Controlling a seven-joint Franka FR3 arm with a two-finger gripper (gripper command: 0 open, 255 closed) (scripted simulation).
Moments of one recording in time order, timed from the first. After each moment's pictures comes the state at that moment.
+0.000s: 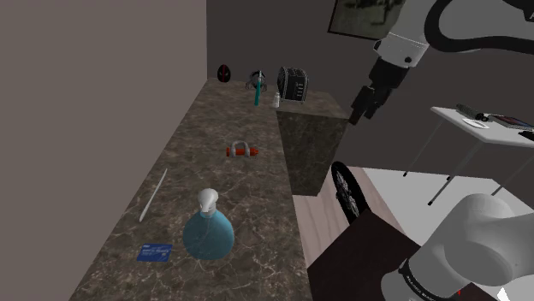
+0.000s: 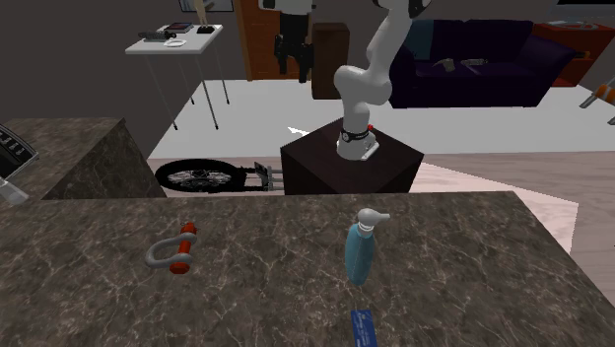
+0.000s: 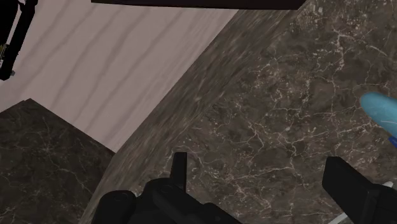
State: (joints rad) arm 0.02 -0.75 -0.02 -2.31 0.02 1.68 0.02
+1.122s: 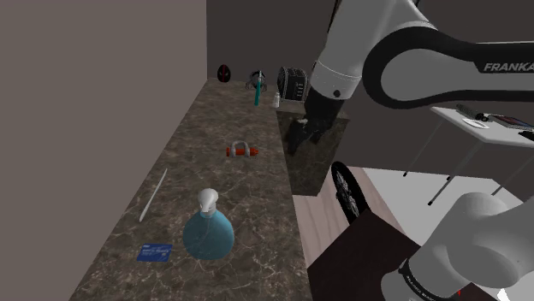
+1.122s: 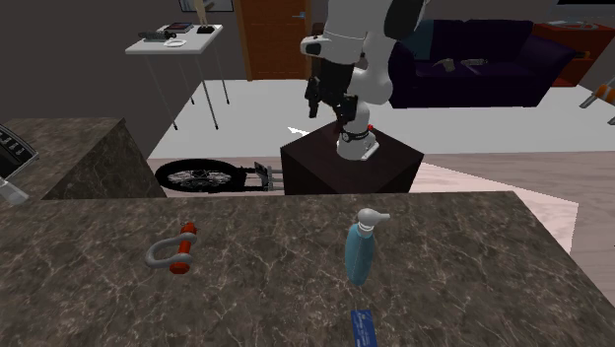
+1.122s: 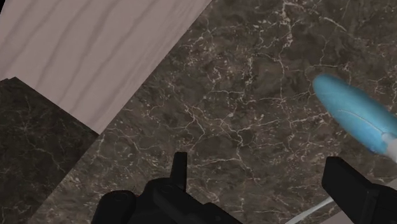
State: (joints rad) arm 0.10 -0.54 0.34 -2.29 0.07 1.91 0.37
